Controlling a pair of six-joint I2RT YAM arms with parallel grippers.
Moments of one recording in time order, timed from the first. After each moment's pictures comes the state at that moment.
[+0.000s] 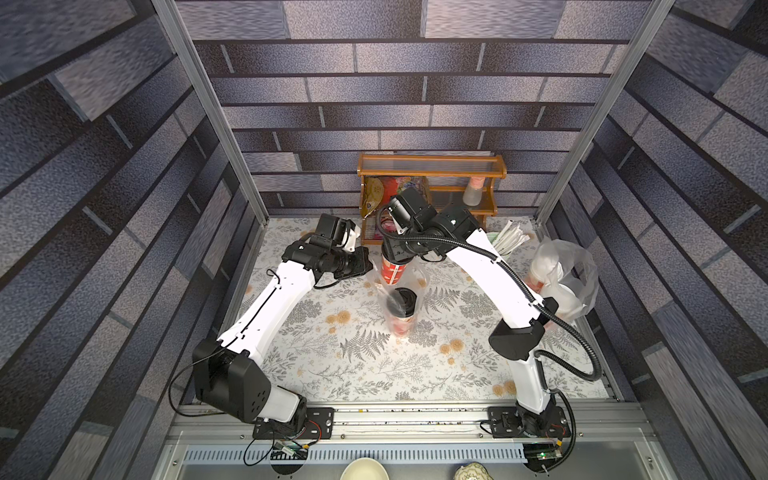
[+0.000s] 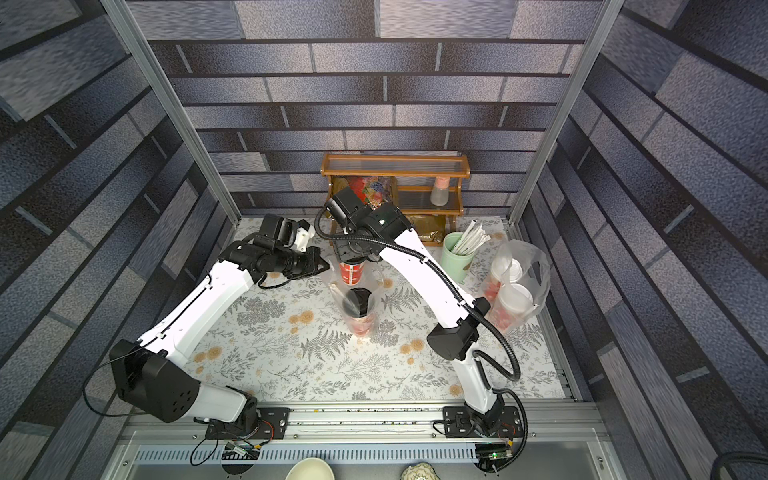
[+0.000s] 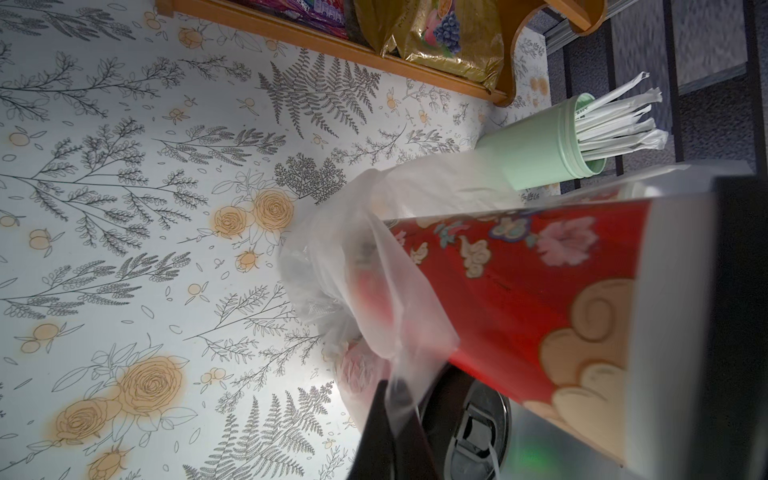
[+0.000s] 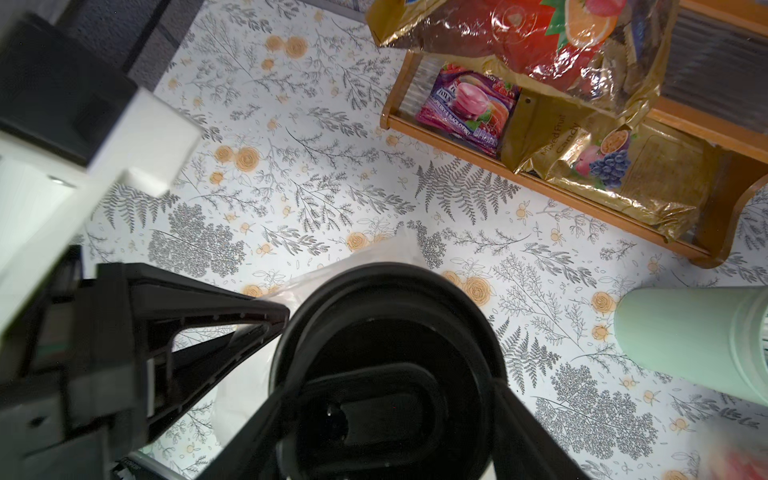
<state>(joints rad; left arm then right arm) -0.35 1.45 1.39 -0.80 0.43 -0.47 0.89 2.11 2.60 -1.46 0.22 0.37</state>
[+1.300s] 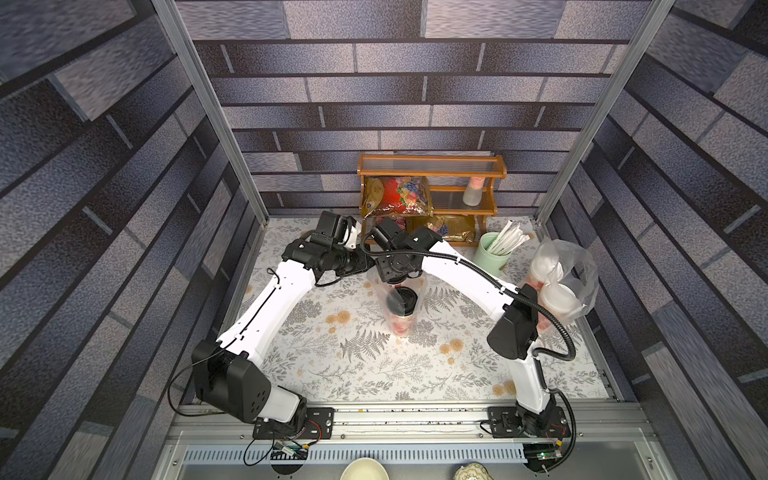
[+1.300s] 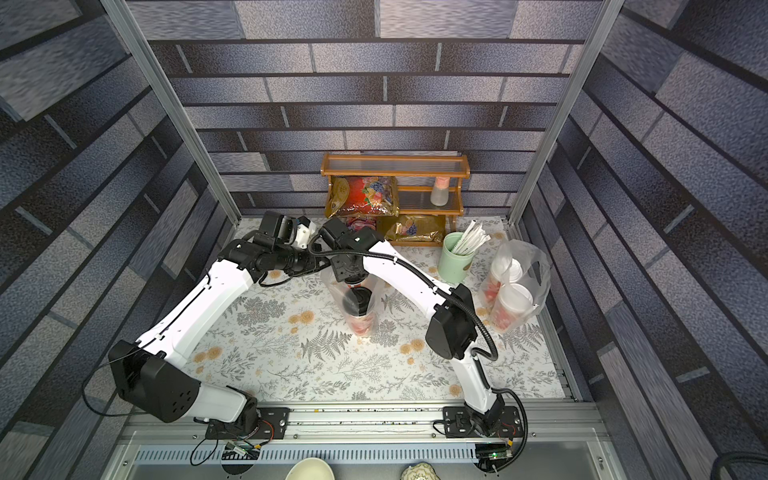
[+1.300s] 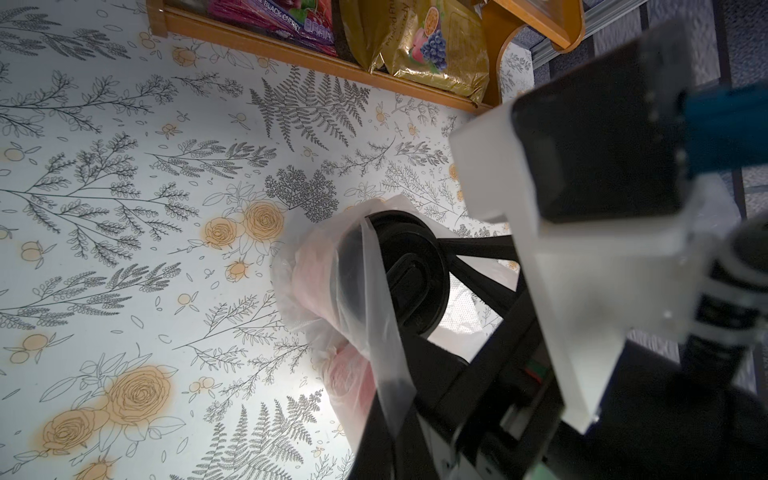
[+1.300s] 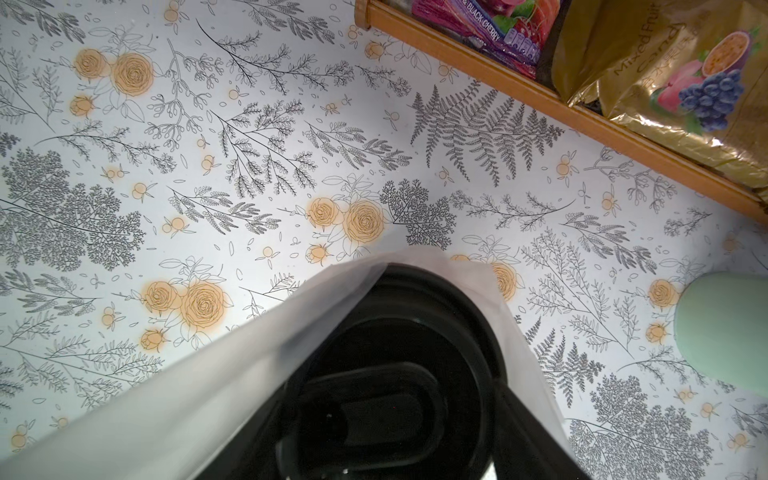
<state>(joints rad) -0.37 1.45 1.42 -0.81 0.41 -0.49 0.88 2.12 2.17 -1.18 0.23 0.38</state>
